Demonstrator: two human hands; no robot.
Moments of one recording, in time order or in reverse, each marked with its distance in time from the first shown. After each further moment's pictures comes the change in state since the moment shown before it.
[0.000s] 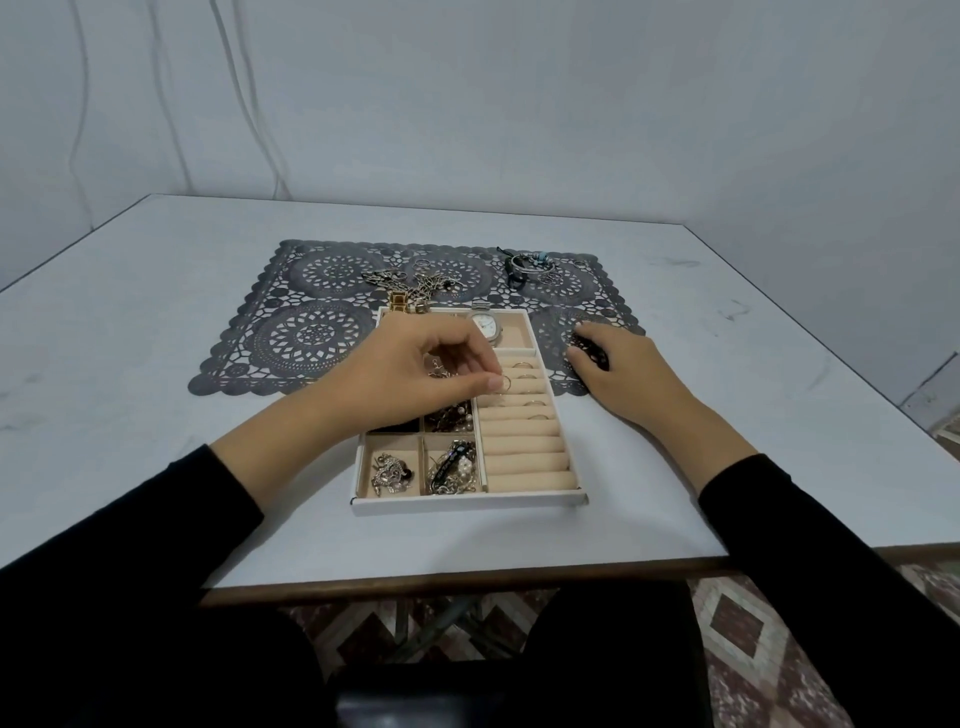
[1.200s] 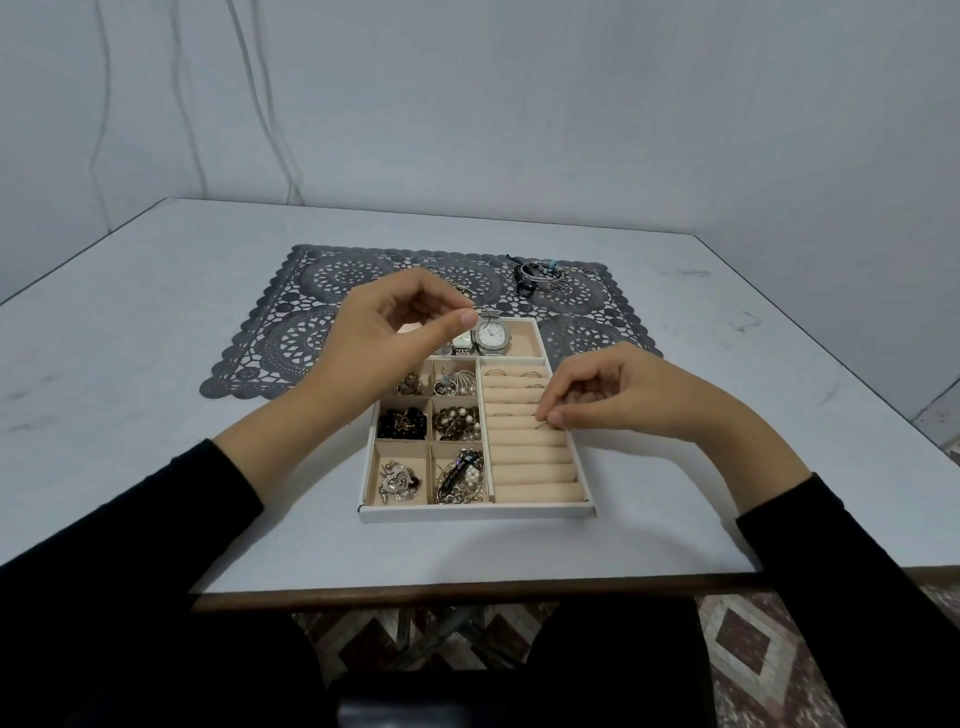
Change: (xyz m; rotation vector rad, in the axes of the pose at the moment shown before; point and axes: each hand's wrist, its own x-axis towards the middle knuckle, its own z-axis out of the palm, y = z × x) left_hand 0.003 -0.002 -0.012 -0.238 0.384 -0.077; right_hand -0.020 -0.034 -0.043 0.578 -0.574 -0.229
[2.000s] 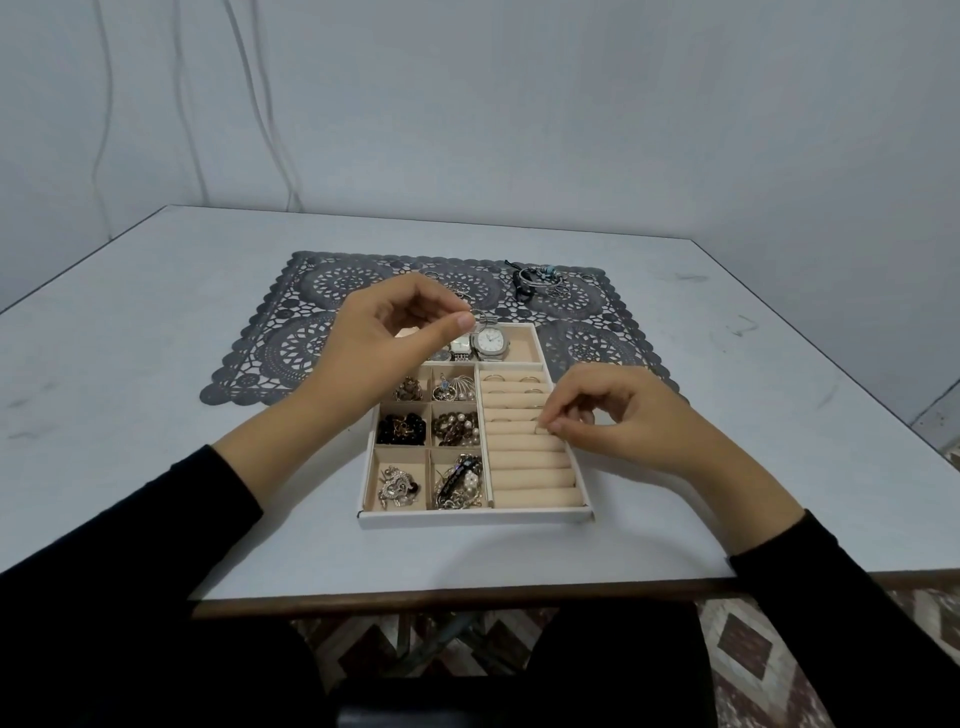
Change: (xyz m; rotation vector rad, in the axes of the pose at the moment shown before) left_hand 0.002 -0.004 0.000 -0.014 0.017 0.027; right_hand -0.011 0.018 0.019 -0.035 0.215 -0.201
